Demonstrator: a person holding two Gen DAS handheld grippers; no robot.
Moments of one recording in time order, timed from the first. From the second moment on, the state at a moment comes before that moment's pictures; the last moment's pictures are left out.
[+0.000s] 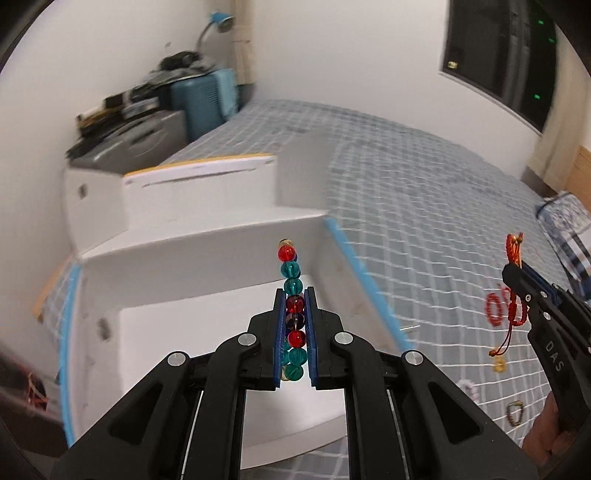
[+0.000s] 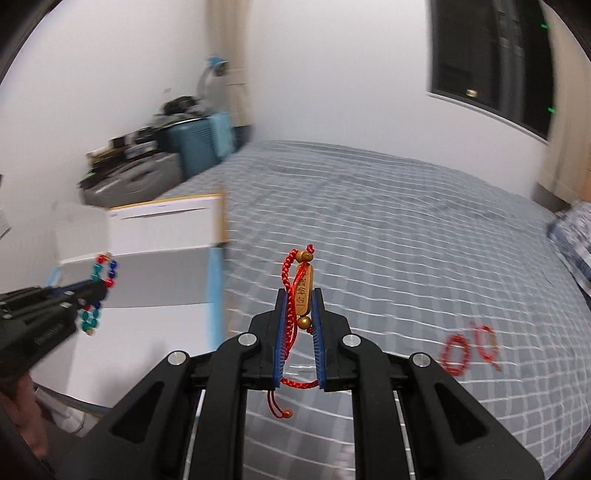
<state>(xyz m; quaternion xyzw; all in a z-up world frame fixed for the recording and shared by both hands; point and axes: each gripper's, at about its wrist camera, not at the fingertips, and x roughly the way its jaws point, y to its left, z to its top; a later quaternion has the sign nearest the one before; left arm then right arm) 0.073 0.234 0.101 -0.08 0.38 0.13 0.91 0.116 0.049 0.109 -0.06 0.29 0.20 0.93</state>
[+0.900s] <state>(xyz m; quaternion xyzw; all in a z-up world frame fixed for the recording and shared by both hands) 0.028 0.356 0.010 -0.15 0.50 0.22 0.82 0.112 0.209 0.012 -0.12 0.47 0.28 0.83</state>
